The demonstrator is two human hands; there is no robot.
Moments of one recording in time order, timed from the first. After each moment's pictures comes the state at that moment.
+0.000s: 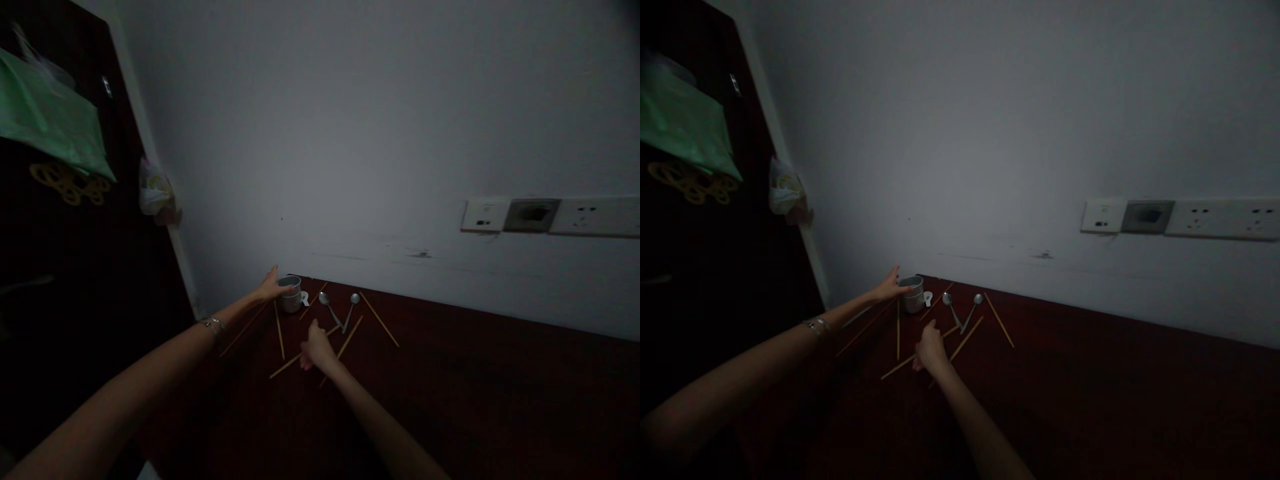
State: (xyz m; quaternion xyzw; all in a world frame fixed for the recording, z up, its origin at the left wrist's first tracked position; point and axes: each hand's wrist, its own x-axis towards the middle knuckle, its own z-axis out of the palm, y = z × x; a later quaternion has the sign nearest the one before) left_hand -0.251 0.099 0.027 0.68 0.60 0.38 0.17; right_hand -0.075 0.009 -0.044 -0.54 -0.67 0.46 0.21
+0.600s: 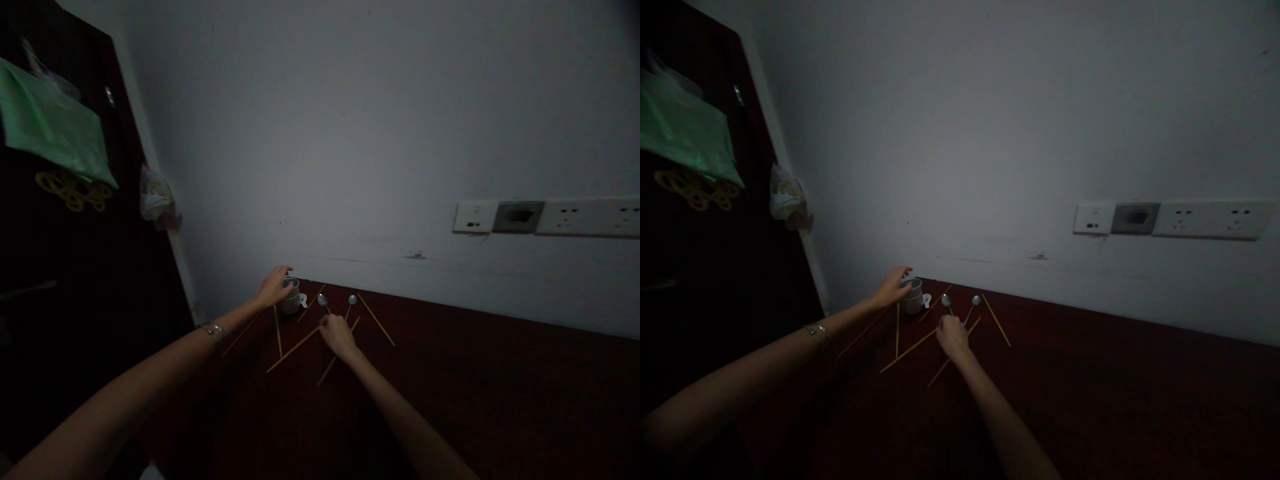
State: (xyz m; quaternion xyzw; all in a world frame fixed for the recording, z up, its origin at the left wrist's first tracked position) left_hand -0.218 0.069 0.052 0.79 0.52 0.31 -0.10; right_hand -0.018 0.036 -0.041 -0.55 -0.77 0.18 0.26
